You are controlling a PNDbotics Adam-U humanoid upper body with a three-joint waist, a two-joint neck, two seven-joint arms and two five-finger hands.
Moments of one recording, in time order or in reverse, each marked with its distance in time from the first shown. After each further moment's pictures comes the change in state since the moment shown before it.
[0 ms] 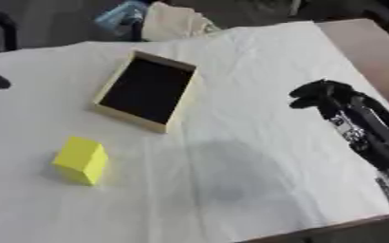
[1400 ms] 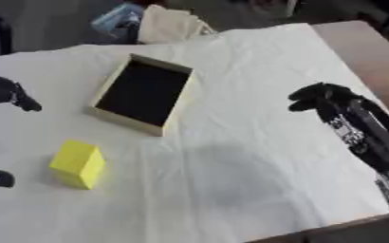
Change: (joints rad) left arm -0.136 -0.138 -0.139 0.223 -0.254 0.001 -0.016; right arm 0.000 0.000 0.001 0.000 -0.004 0.001 0.007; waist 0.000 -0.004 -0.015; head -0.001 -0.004
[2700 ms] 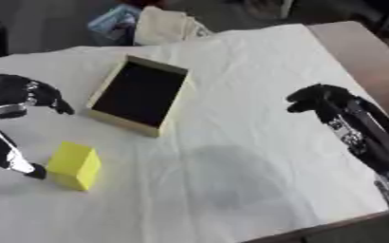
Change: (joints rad) left arm -0.124 -0.119 -0.110 0.180 -0.106 -0.082 -0.014; right arm 0.000 0.001 0.006 0.000 -0.002 0.000 0.008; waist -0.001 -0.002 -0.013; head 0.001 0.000
